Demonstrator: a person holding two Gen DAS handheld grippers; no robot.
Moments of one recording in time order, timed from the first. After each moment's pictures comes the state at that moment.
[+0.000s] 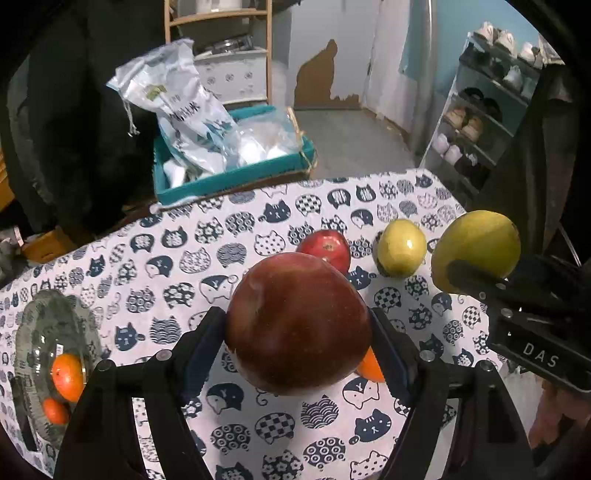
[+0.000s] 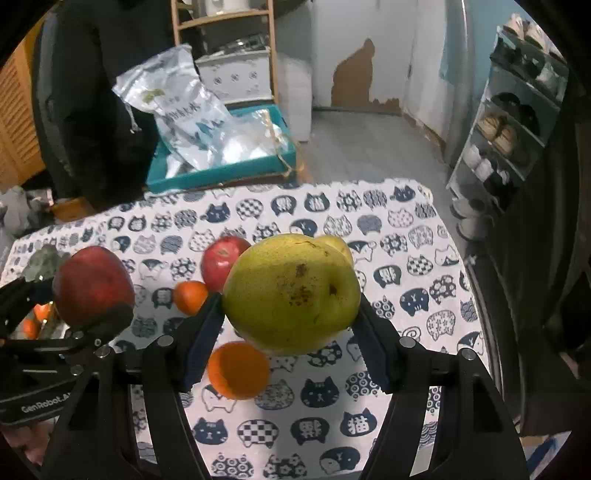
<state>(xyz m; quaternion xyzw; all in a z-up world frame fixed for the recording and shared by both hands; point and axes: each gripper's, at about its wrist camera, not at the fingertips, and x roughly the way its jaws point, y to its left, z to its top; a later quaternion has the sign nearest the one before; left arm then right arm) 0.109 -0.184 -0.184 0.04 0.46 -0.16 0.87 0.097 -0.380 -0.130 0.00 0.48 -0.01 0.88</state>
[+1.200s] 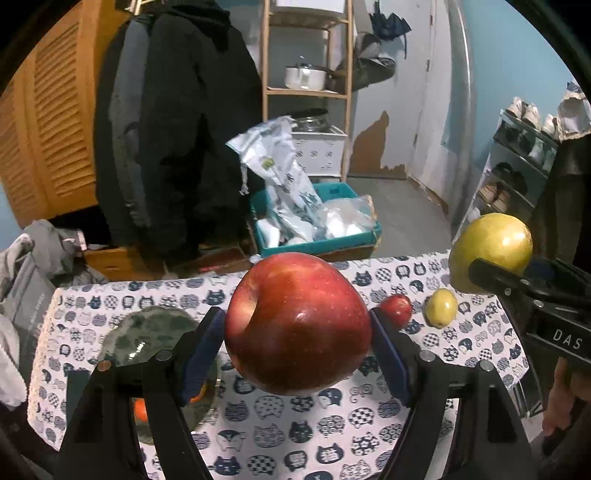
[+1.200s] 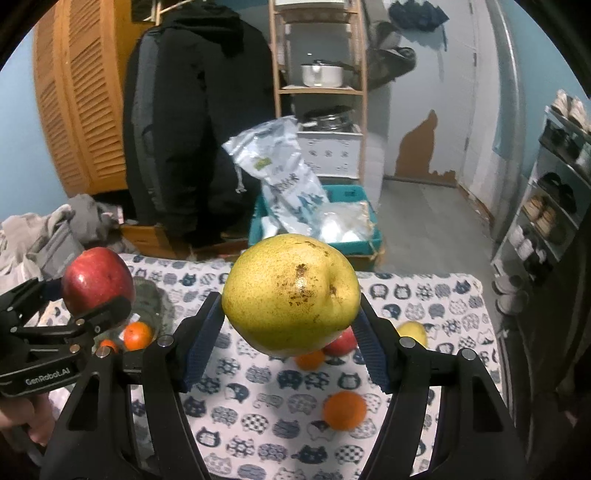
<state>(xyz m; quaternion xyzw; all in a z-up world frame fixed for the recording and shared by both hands) 0.060 -0.045 -0.084 0.00 0.36 -0.07 0.93 0.081 -0.264 -0.028 -0.02 0.38 0.11 0.92</state>
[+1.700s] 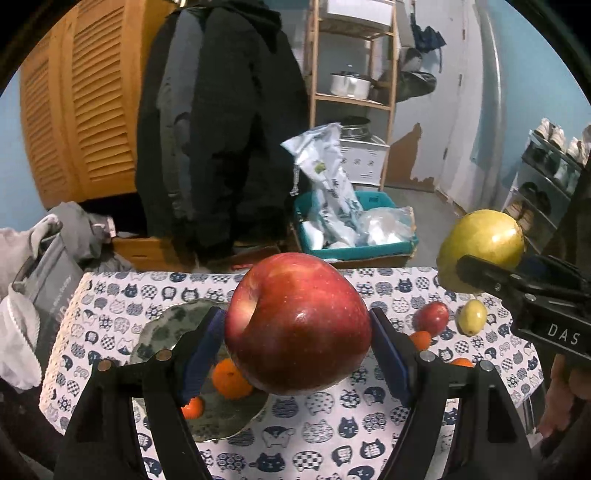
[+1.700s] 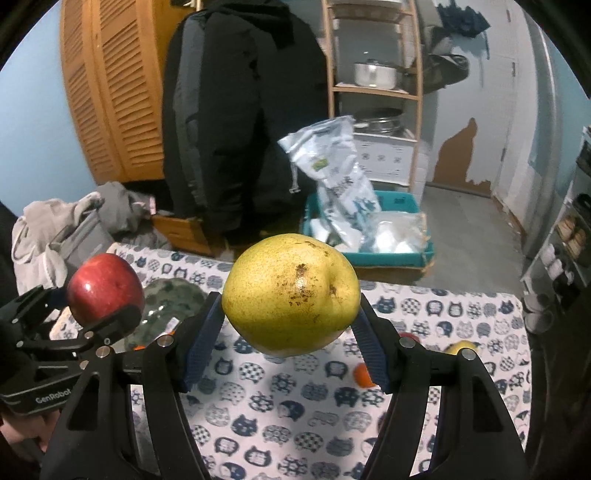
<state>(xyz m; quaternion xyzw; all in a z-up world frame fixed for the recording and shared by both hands) 0.055 0.022 -0.085 -0.02 0.36 -0.01 0.93 0.098 -0.187 -0.033 -0.03 0.39 0.17 0.90</state>
